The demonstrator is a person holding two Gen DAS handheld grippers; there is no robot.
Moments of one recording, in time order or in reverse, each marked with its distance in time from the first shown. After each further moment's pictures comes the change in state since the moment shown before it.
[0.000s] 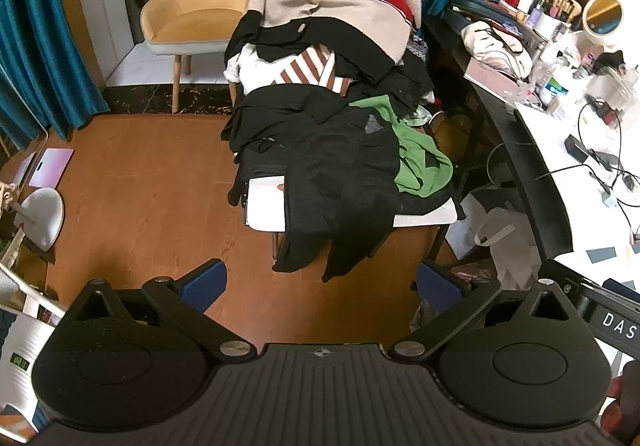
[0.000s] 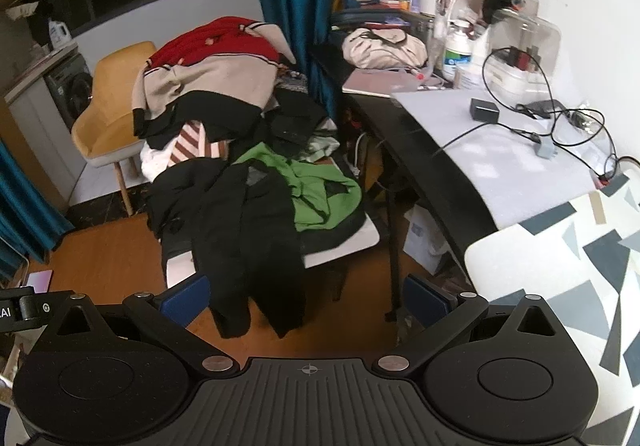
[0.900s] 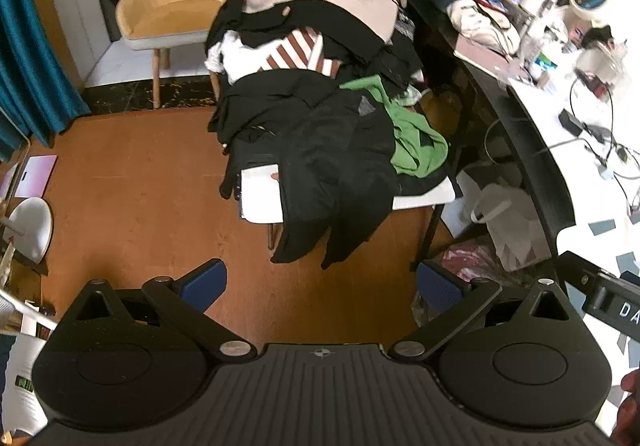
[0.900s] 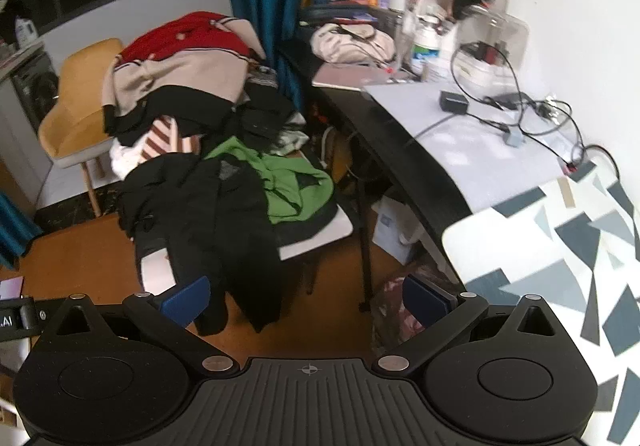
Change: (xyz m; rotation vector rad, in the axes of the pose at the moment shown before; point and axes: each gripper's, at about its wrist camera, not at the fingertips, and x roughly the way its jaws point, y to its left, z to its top) left arm 0.025 0.020 0.007 0.077 0.062 -0.056; right arm -0.004 0.019 -0.009 0.037 0.008 -0.128
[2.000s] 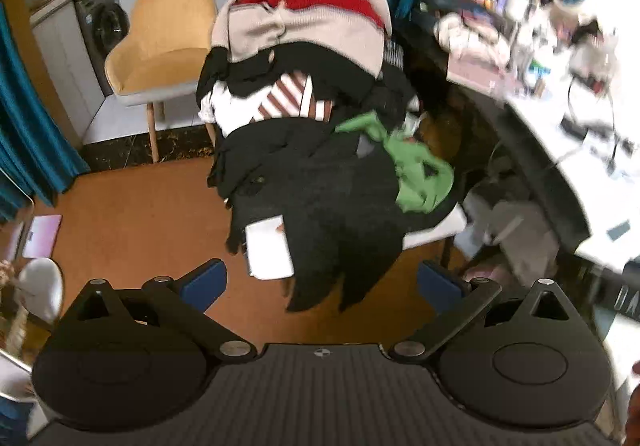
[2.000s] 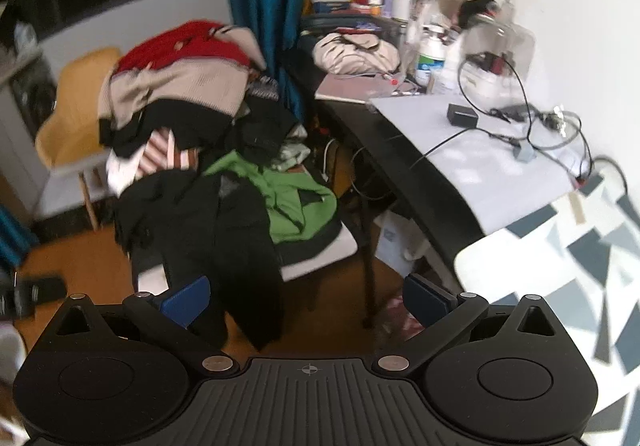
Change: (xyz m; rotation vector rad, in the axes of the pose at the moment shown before) left arm 0.015 -0.010 0.034 0.133 -0.092 0.055; right arm 0.033 0.014 0.019 0.047 -0.046 0.010
